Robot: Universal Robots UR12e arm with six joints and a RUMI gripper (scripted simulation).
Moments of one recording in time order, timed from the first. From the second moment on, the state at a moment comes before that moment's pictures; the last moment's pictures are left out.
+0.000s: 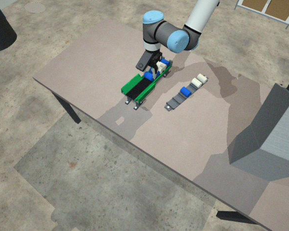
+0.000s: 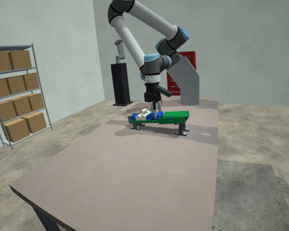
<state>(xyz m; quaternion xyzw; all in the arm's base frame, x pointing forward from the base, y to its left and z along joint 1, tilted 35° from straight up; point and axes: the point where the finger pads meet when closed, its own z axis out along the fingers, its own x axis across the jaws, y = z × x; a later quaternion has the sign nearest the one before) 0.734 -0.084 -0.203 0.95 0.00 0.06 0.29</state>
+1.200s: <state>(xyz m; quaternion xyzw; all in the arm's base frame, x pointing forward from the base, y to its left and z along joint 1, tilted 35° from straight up) 0.734 -0.084 -0.203 0.95 0.00 0.06 0.29</state>
